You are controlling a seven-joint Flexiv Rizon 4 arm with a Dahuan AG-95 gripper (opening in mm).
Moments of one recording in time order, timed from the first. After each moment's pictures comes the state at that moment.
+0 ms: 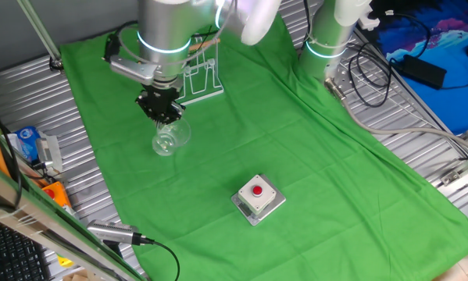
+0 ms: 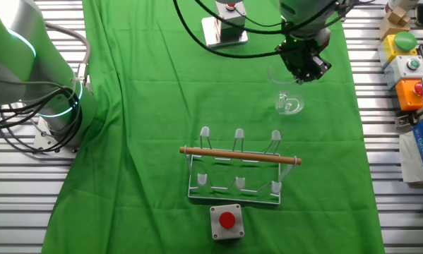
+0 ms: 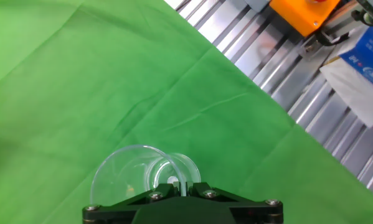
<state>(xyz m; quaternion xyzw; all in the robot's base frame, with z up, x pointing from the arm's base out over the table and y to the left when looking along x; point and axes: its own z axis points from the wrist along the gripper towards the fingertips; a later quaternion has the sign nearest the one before) 0.566 0.034 0.157 -0.37 0.92 -0.06 0.10</state>
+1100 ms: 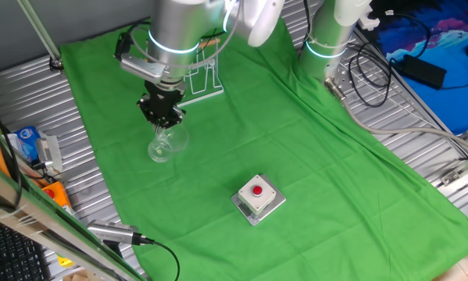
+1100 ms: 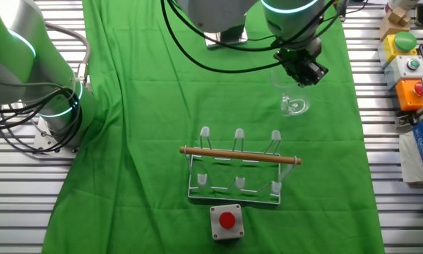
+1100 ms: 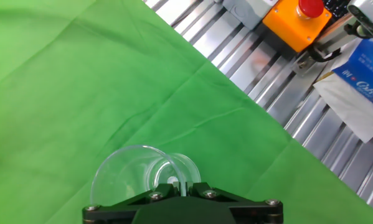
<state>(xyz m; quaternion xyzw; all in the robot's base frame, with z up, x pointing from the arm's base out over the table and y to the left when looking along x) 0.578 0.036 0.137 -0.37 0.92 -0.05 0.15</state>
